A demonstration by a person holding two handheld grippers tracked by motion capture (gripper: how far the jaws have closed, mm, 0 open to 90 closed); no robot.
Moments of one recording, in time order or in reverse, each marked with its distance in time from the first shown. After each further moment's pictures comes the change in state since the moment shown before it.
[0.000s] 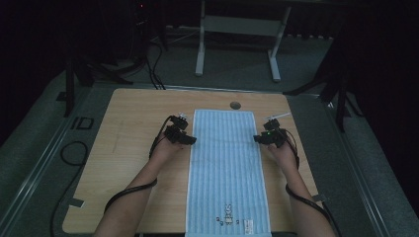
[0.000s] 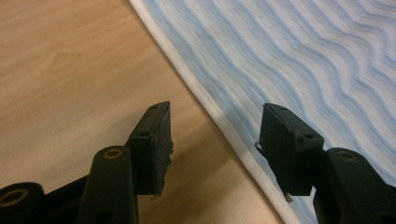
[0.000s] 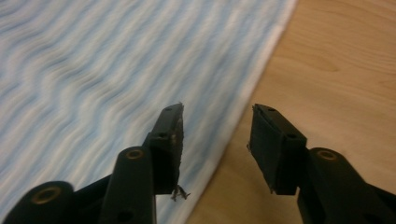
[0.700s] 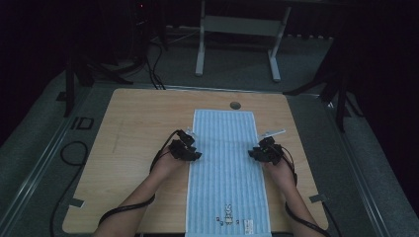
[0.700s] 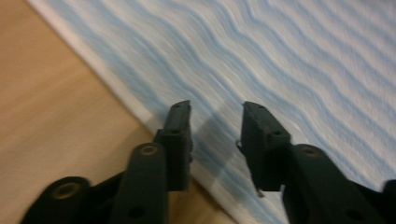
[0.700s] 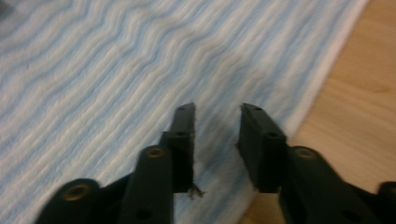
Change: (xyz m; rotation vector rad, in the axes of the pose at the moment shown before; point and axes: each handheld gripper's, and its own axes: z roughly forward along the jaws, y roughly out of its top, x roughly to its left) left arm -0.044 -0.033 -0.018 -0.014 -0.102 0.136; right arm 0.042 -0.044 -0.012 -0.029 0.083 -0.089
